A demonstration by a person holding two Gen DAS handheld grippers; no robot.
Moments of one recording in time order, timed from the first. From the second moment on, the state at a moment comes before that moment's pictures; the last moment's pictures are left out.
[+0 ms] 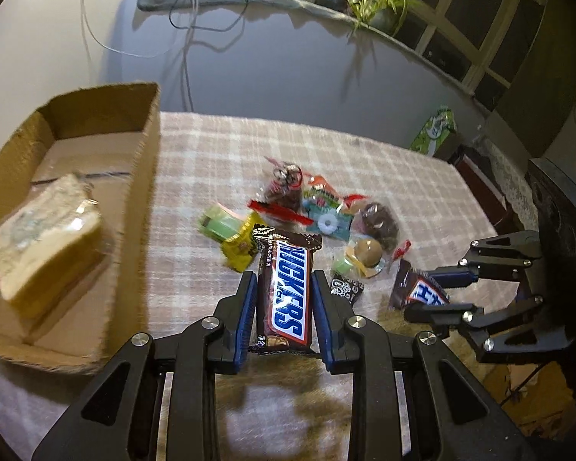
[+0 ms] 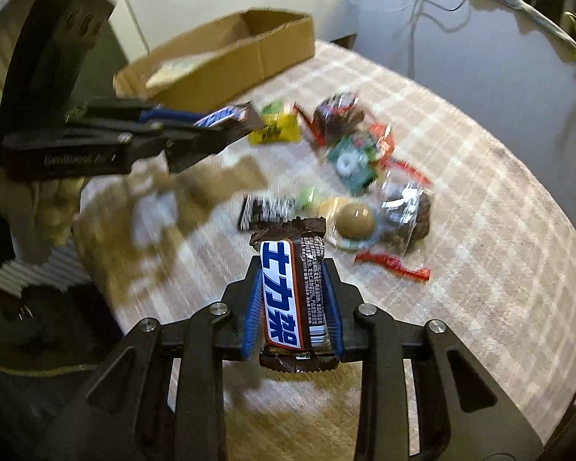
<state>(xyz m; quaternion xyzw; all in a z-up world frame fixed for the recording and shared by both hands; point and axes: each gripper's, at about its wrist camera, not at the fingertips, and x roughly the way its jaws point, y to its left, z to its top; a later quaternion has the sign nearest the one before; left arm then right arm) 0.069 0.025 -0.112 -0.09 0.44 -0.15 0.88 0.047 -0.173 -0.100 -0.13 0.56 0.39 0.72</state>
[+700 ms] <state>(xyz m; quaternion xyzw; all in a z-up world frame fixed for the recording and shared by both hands) 0.044 0.116 -0.077 -0.10 0.38 -0.06 0.92 0.121 -0.081 -0.054 -0.06 0.50 0.39 0.77</state>
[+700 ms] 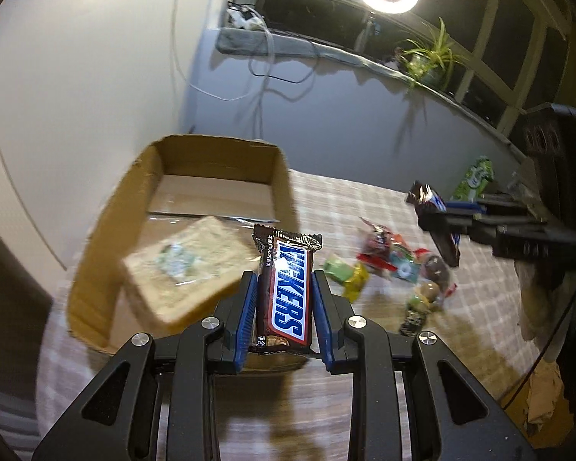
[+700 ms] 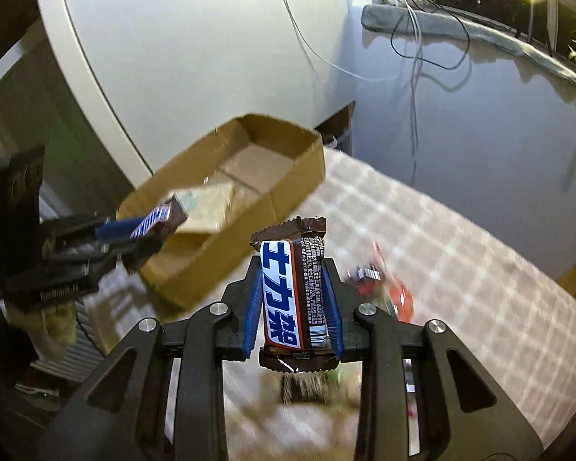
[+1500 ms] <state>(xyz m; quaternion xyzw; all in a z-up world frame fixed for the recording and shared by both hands) 0.056 0.150 -0.089 -0.09 0.39 -0.01 0.92 0.185 0.031 -0.092 -0.06 0.52 0.40 0.75</state>
